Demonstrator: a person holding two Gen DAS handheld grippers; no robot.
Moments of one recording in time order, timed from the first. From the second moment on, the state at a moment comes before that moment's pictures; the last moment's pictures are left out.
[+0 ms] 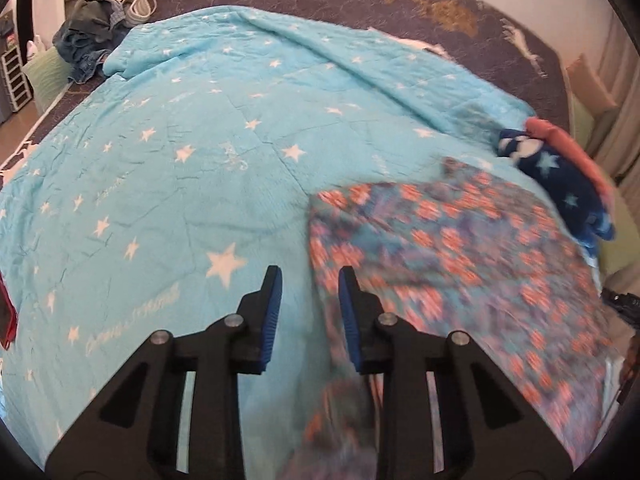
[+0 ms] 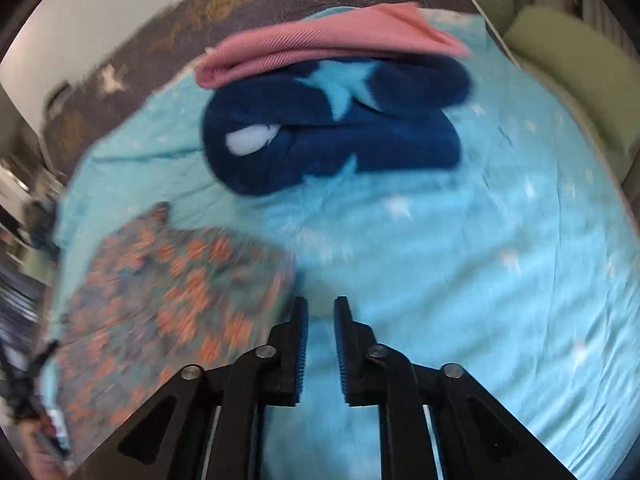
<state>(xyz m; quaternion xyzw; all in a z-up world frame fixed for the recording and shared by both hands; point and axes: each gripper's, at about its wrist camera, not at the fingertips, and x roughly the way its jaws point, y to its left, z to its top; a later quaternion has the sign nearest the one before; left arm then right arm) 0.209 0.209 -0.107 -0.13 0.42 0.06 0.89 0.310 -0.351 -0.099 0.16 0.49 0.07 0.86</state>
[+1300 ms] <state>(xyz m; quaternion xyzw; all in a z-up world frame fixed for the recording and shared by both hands) -0.078 0.152 -0.099 -0.09 0.39 0.06 0.91 -0.060 -0.356 -0.056 0.05 0.31 0.04 0.95</state>
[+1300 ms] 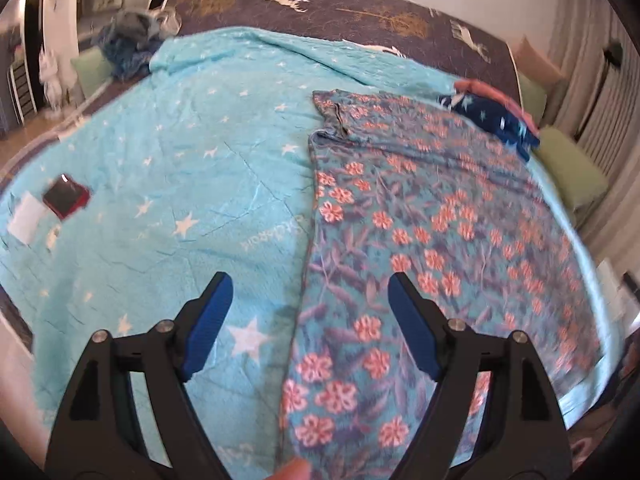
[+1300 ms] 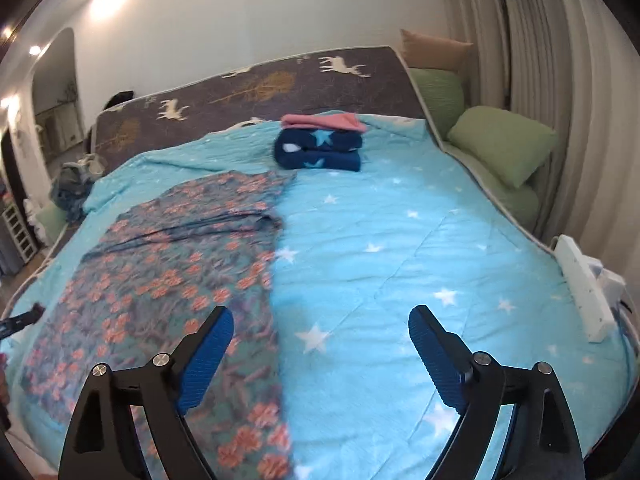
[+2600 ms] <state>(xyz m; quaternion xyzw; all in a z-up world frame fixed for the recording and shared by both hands) -0.144 0.168 -0.131 -0.15 0.45 0.00 0.88 -0.104 -0.369 -0.128 0.20 0.43 0.22 0.85</state>
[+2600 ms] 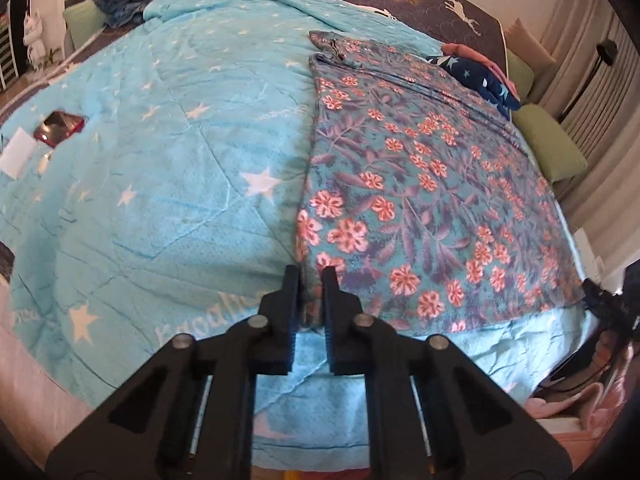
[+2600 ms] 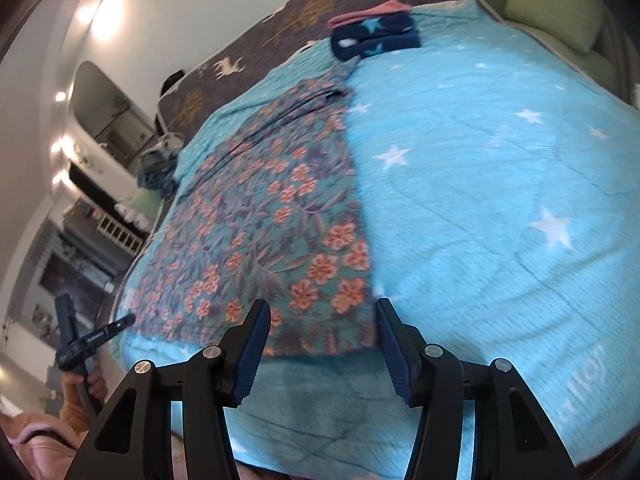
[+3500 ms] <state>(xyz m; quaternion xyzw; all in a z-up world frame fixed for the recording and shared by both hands) -0.079 0.159 -0.001 -0.12 0.28 -0.01 0.95 -0.011 -0.371 -0.014 0.26 0.33 0.29 0.86</state>
